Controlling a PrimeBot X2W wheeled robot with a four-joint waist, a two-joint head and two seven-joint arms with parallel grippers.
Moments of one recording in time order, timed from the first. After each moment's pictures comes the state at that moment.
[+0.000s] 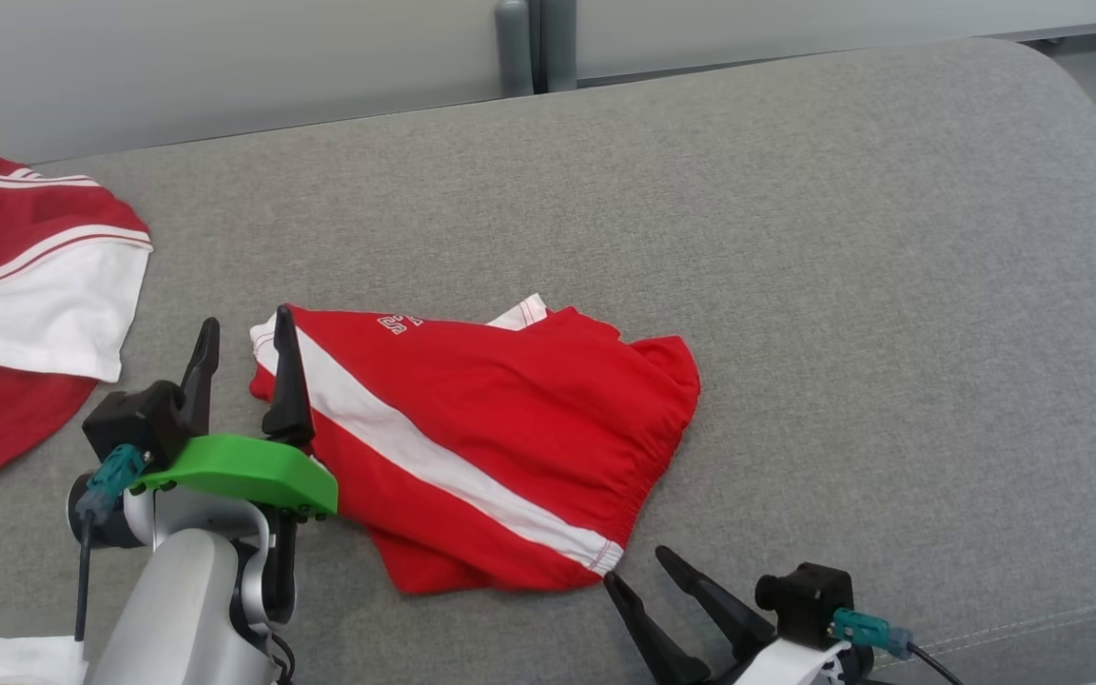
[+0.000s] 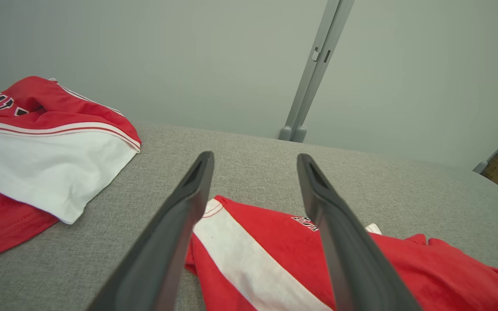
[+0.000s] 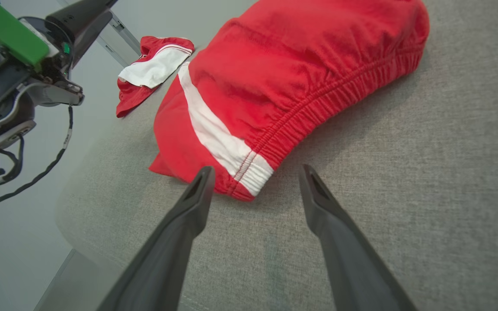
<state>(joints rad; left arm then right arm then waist) -0.29 0.07 -0.23 0.34 -0.50 0.11 -0.26 0.06 -0.06 0.62 0.21 0.45 0.12 -0.21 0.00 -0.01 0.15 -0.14</state>
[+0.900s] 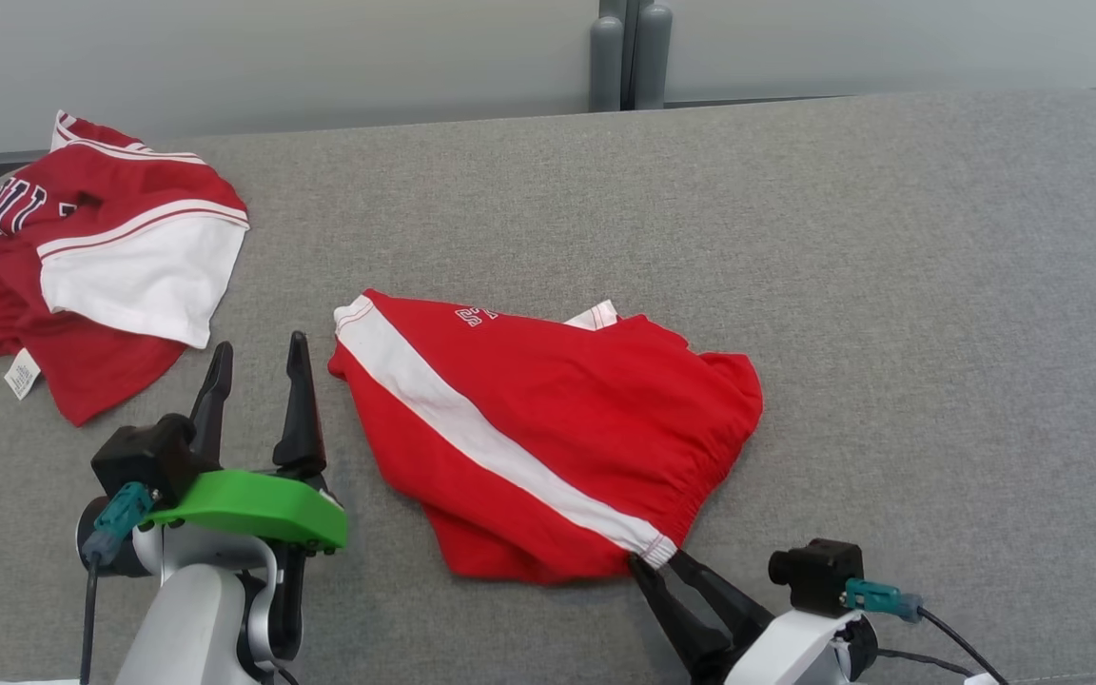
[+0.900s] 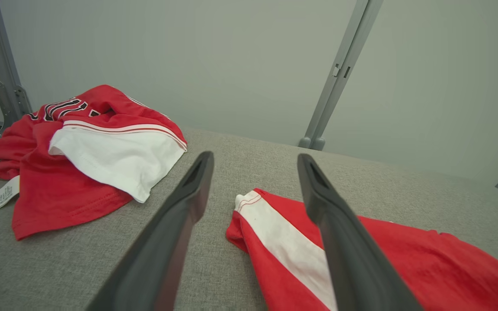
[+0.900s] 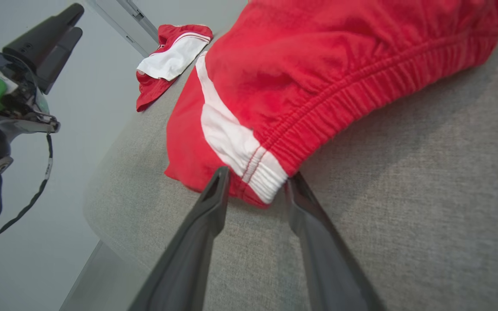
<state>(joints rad) -0.22 0.05 -0.22 0.25 -0.46 0.09 -0.26 -0.01 -0.11 0.68 0.29 0.64 0.12 -0.19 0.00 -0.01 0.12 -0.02</state>
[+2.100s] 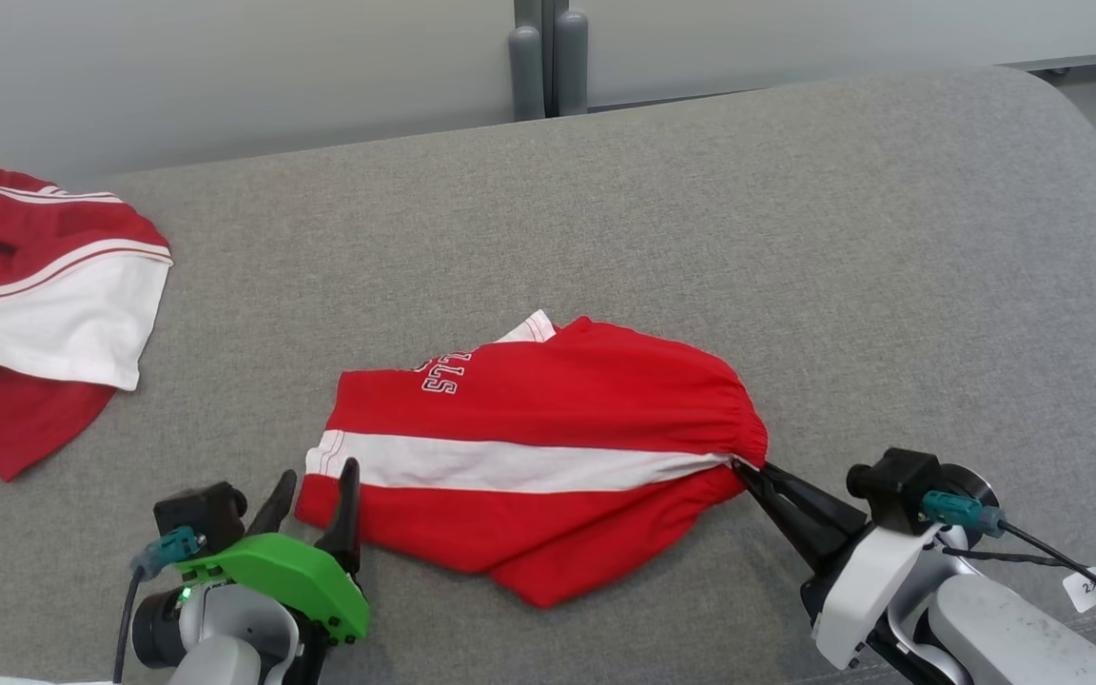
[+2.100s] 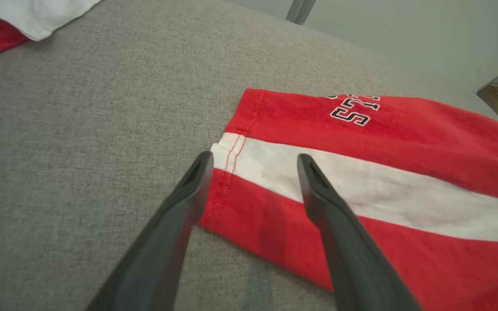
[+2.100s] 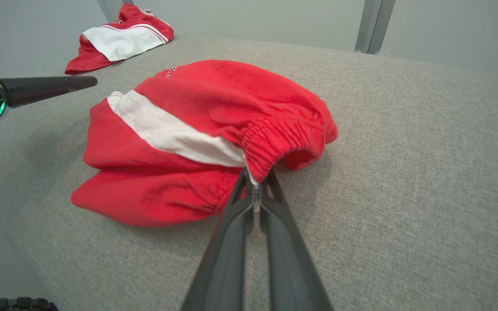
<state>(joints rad) -0.14 0.04 -0.23 0.38 -0.57 0.03 -0.09 -0.20 -0.40 0.76 0.27 0.49 0.12 -0.23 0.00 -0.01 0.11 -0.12</state>
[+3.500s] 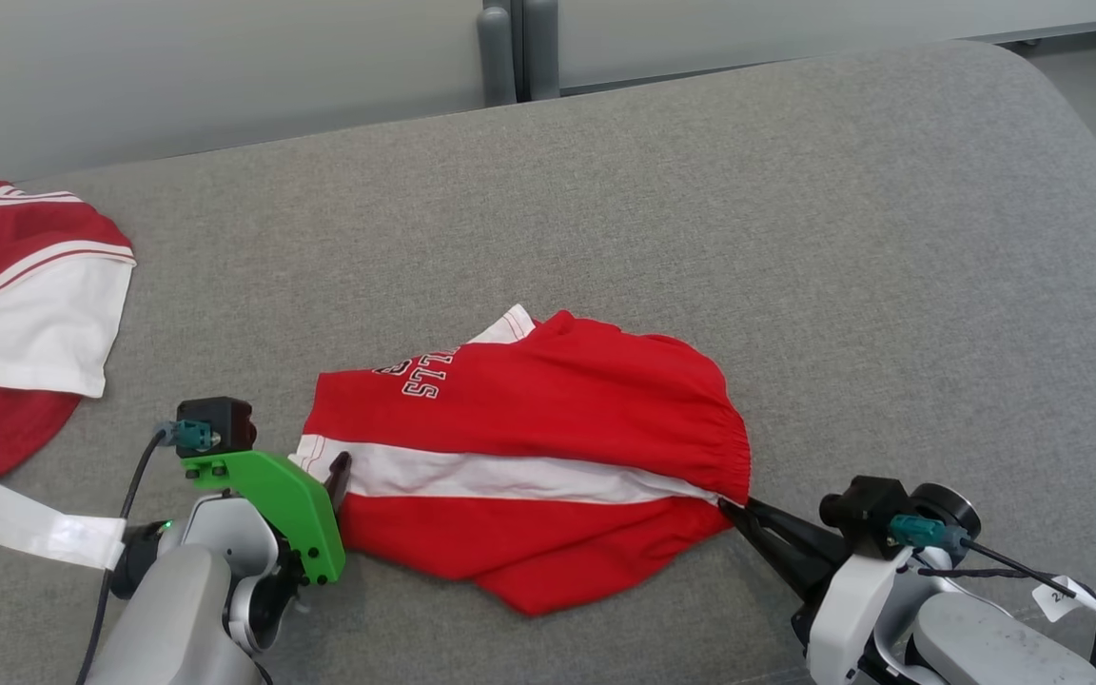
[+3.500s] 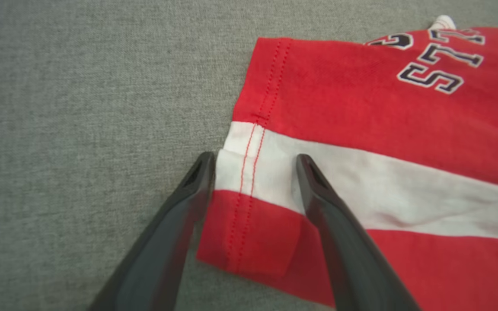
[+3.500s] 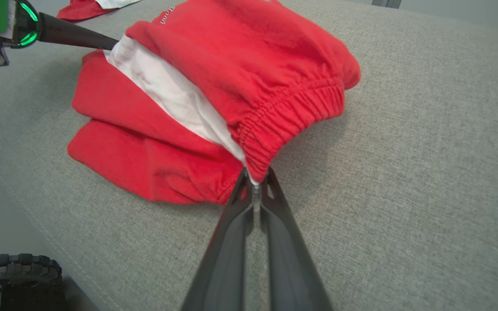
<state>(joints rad) -0.35 0.10 -0.30 0.58 -0.54 0.01 0.28 -0.24 -0.41 0.88 0.35 0.49 0.12 -0.24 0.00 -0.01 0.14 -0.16</state>
